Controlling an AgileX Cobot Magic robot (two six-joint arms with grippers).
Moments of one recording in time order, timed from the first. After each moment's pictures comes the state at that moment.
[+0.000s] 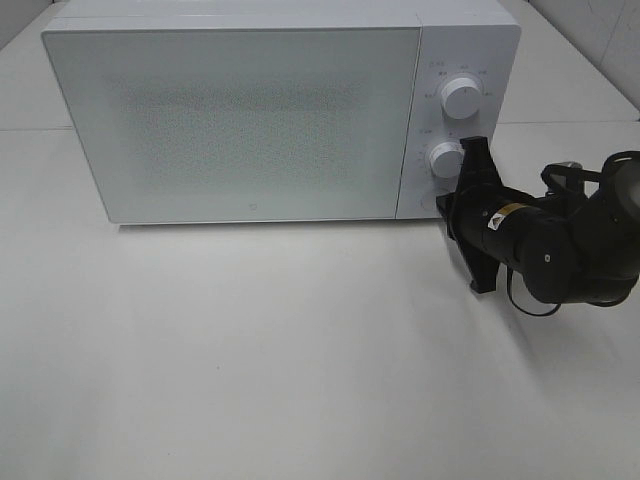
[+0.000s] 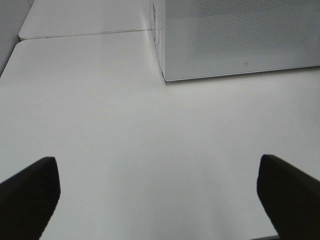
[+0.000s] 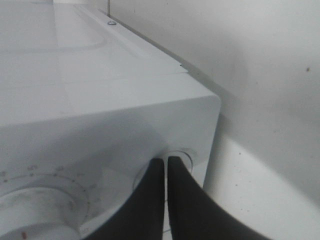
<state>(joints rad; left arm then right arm) 0.05 0.00 -0.51 -0.14 1.06 0.24 0.39 2.08 -0.72 0.19 -0.87 1.40</state>
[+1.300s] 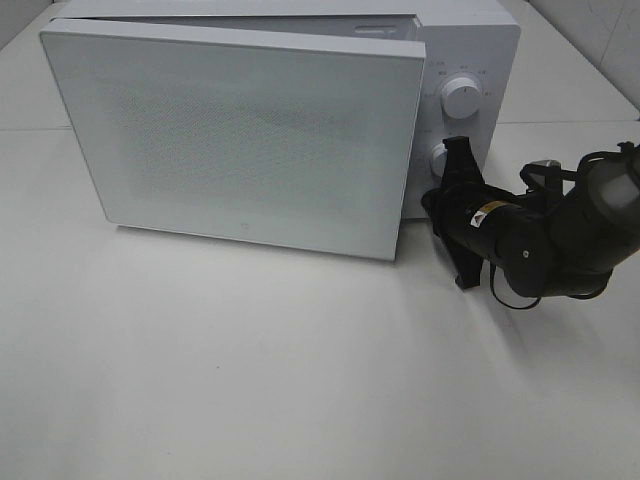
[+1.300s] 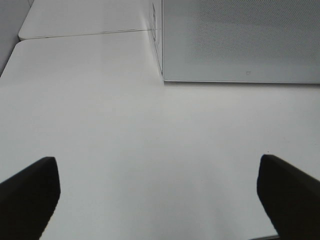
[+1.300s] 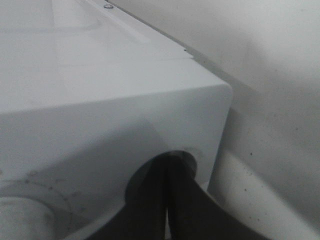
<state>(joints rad) 0.05 0.00 -0.51 -0.14 1.06 0.24 0.40 2.14 -0.80 0.18 -0.87 1.40</state>
